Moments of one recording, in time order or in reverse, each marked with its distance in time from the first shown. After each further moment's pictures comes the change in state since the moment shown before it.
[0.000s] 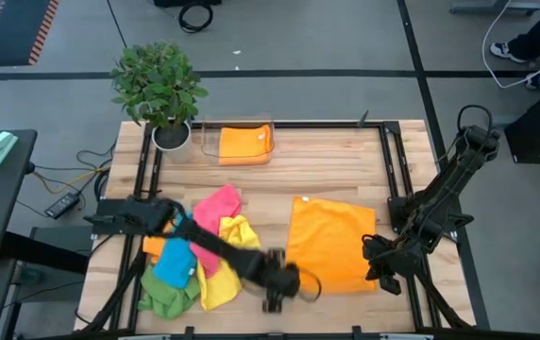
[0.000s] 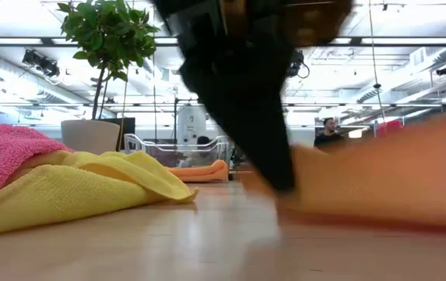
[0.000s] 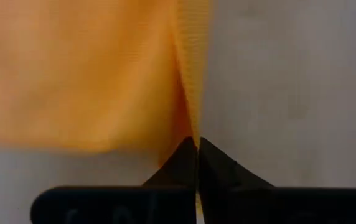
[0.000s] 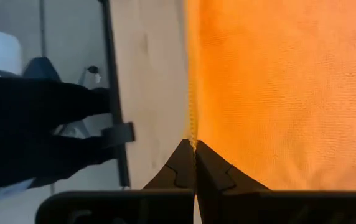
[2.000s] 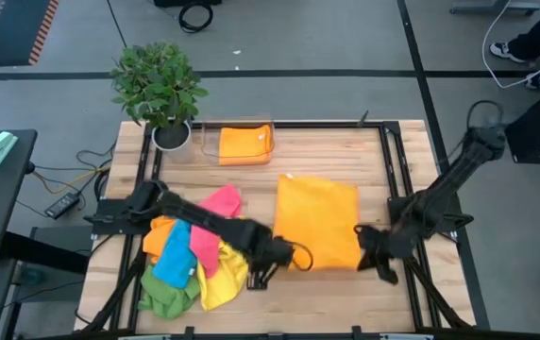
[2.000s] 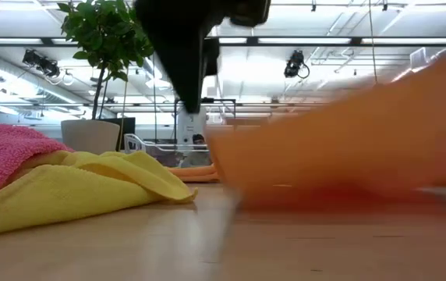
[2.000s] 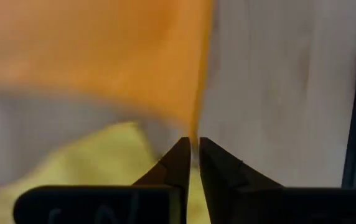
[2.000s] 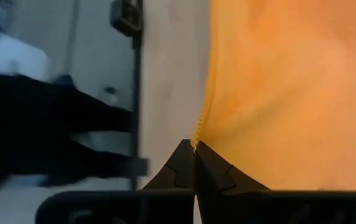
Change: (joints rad) left arm 0.088 -0.172 -0.011 -0.340 0.146 -0.030; right arm -0.123 -0.069 0.028 0.043 -0.011 -0.201
